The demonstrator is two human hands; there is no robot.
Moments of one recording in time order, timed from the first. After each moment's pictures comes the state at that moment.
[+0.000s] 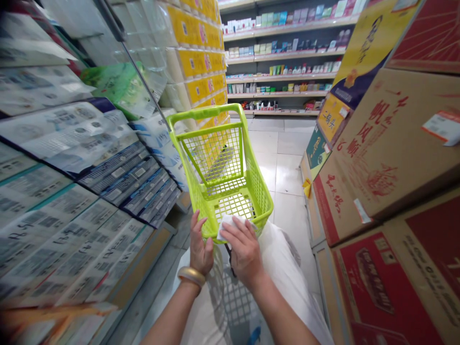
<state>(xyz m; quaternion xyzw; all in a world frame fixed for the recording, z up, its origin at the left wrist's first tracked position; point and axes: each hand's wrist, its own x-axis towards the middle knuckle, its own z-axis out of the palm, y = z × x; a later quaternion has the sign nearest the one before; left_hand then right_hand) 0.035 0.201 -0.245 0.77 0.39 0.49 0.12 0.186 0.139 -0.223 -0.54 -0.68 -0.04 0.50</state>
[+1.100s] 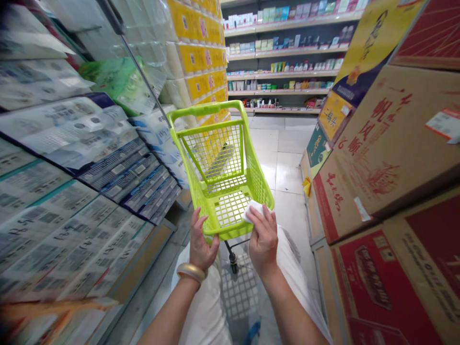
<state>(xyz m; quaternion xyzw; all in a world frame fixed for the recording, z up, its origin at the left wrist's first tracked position) 0.036 0.204 -0.245 0.79 0.38 0.48 0.07 0.211 0.142 -0.226 -0.61 -0.56 -0.07 0.55</state>
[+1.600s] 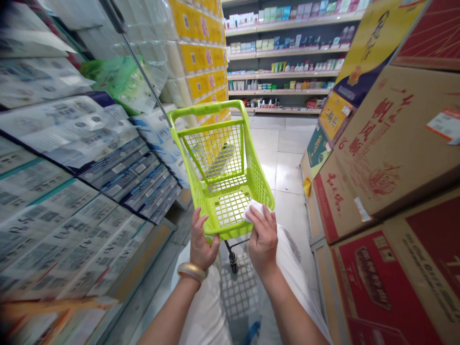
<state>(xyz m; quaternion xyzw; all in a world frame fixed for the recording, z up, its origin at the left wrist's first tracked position) 0.036 0.204 -0.246 0.78 0.37 0.49 0.08 0.211 0.143 -0.227 -0.61 -0.57 -0.08 0.55</state>
